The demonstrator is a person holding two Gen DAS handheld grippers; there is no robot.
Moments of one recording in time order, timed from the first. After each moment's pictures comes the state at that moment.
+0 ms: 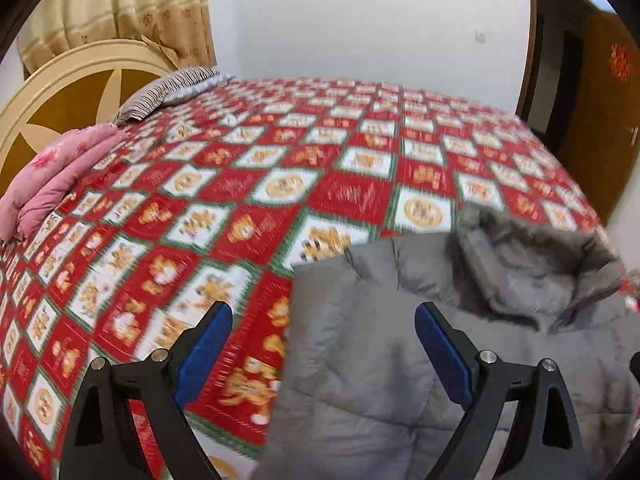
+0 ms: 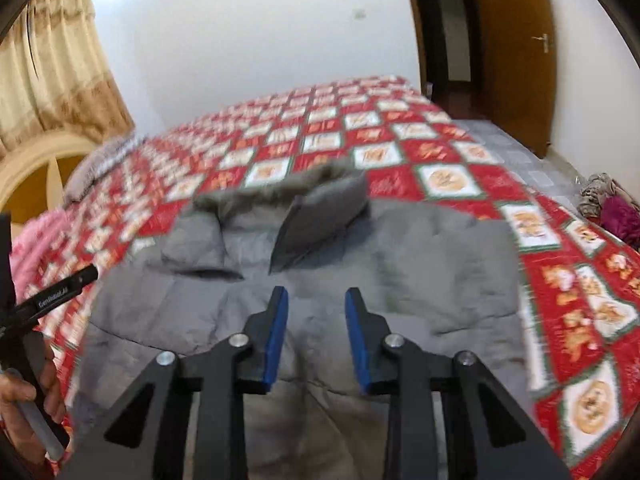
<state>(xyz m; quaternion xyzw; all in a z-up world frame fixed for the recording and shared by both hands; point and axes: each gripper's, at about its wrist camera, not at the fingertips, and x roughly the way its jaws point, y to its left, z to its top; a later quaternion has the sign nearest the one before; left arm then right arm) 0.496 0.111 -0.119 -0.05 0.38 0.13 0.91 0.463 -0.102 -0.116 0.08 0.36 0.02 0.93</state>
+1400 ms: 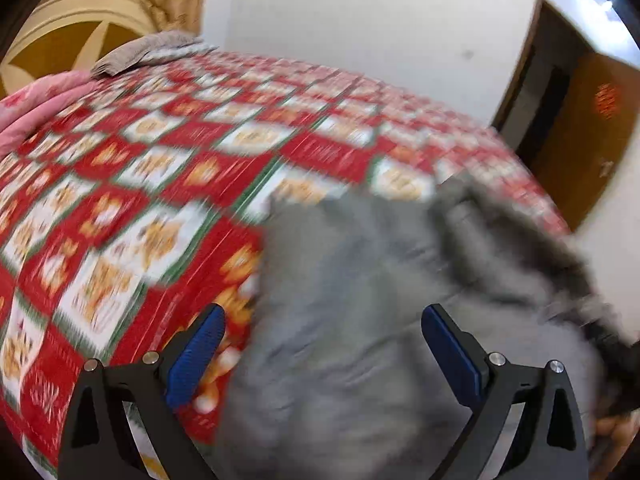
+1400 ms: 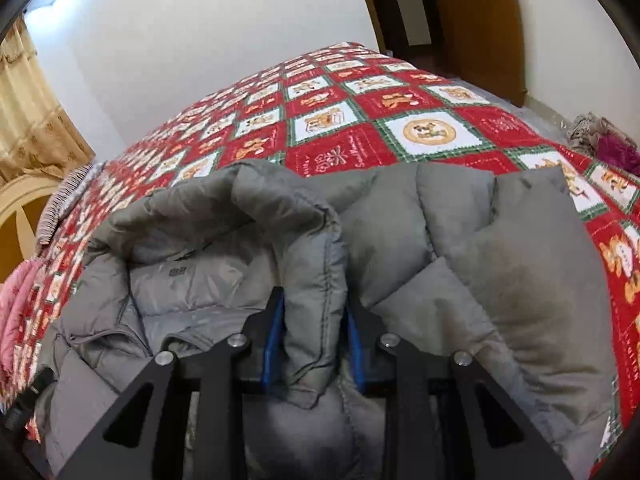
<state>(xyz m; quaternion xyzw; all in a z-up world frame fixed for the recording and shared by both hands) 0.487 0.121 -0.143 -0.14 0.36 0.04 0.92 0.521 -0.171 -0.172 0.18 0.37 -0.02 0.91</state>
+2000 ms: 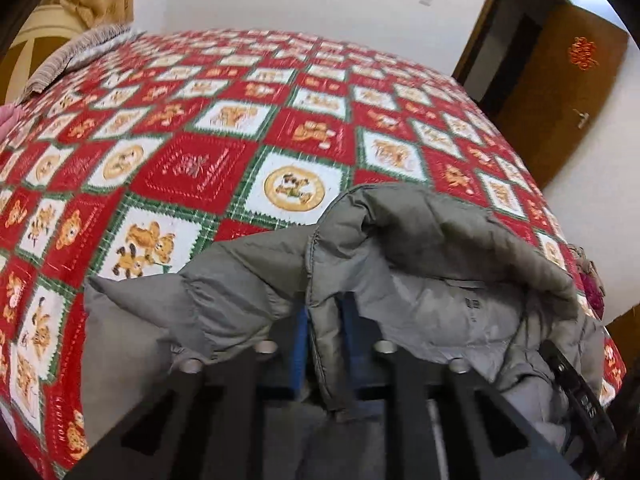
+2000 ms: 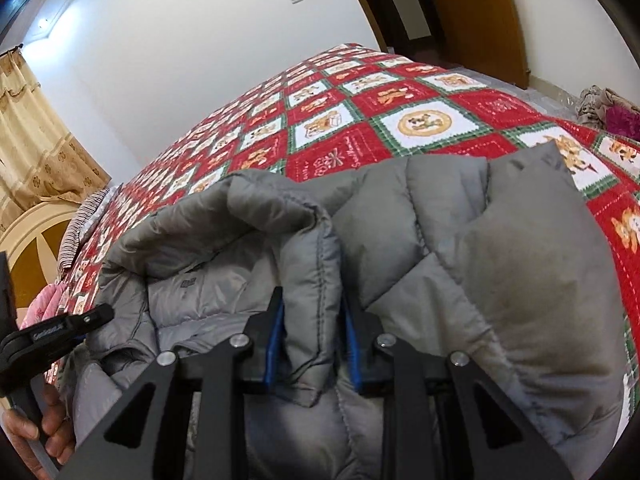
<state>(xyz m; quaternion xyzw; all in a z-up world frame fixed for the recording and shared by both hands) 0.581 0.057 -0.141 -0.10 0.44 -0.03 0.89 0.519 -0.183 -0.177 0.23 0.35 0.00 0.91</state>
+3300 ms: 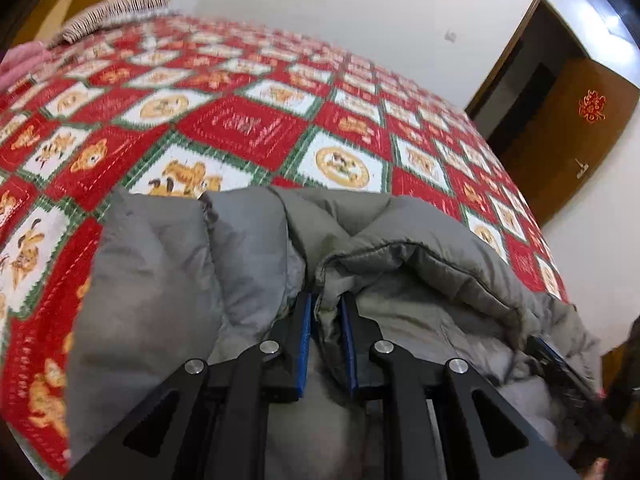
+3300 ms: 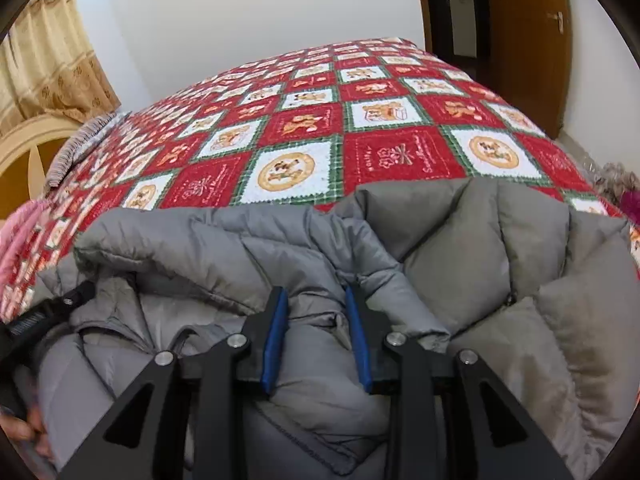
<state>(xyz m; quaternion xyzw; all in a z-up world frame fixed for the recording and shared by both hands) 0.560 0.097 -0.171 -0.19 0.42 -0.02 0.88 0.538 -0.131 -0.176 0.08 0.39 0.03 0.92</state>
